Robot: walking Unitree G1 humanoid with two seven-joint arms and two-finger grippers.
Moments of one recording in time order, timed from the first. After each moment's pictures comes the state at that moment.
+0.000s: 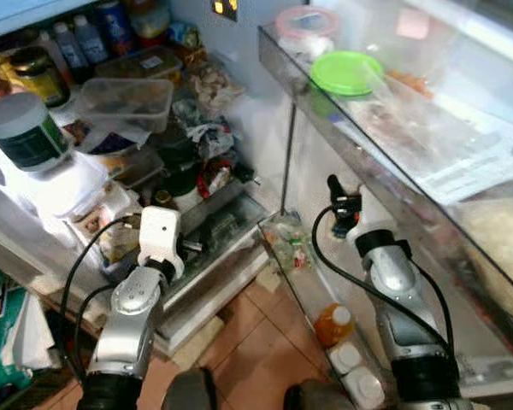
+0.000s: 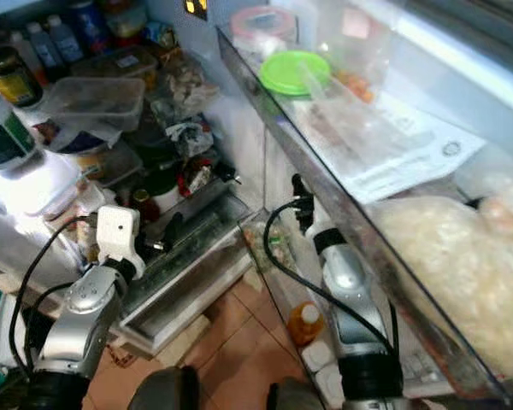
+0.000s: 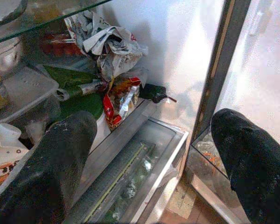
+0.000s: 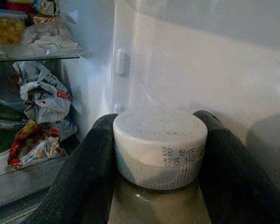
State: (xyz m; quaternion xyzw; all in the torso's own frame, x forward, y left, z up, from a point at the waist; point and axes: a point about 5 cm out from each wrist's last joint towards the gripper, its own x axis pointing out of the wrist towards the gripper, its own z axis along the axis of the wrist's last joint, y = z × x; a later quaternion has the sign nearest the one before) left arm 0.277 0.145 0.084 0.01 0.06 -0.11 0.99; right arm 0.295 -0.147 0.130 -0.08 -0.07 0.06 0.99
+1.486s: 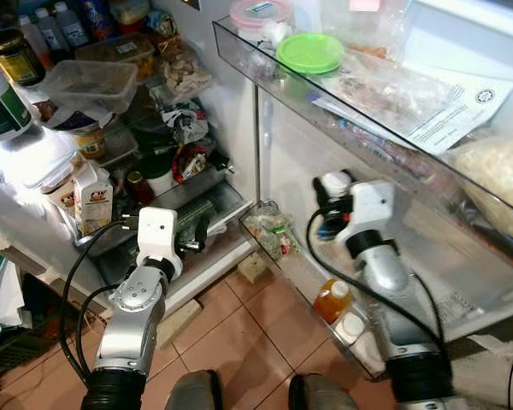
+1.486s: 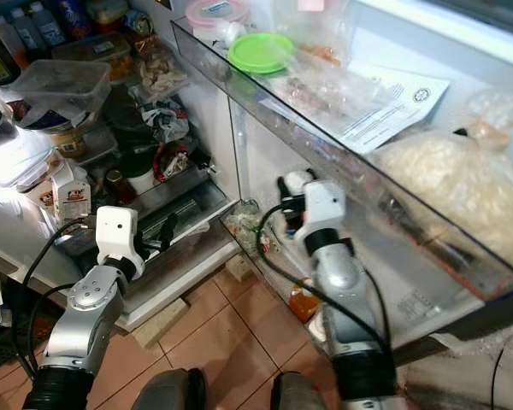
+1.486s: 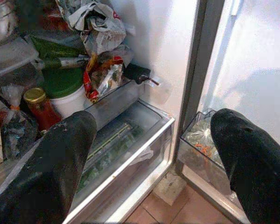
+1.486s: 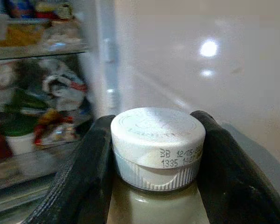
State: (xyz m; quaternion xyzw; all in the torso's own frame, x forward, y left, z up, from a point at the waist) left arm 0.281 0.150 0.079 0.01 0.08 -0.07 0.99; right arm 0.293 -0.127 0.125 -0.02 -0.06 0.13 0.99
